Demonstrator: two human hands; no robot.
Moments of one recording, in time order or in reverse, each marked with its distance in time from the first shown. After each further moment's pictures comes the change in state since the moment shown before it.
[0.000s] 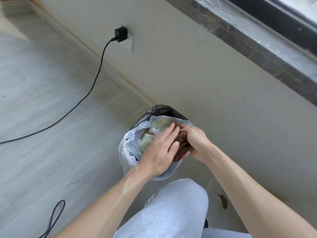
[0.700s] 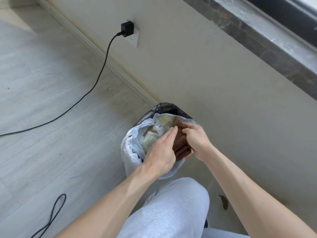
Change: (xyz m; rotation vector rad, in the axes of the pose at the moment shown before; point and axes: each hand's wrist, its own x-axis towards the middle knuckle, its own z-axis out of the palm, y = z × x) left_hand -0.001 0.015 -0.003 0.110 -0.106 -0.221; right_hand 0.017 0.008 0.005 -0.177 0.024 -0.099
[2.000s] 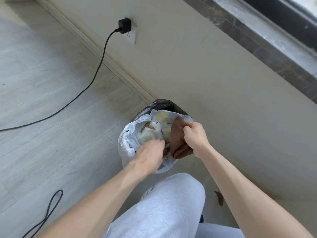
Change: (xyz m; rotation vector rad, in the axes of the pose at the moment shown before) left_hand -0.015 -0.012 -0.004 0.309 -0.078 0.006; right_hand -0.002 0.019 -0.011 -0.273 0.129 -0.055
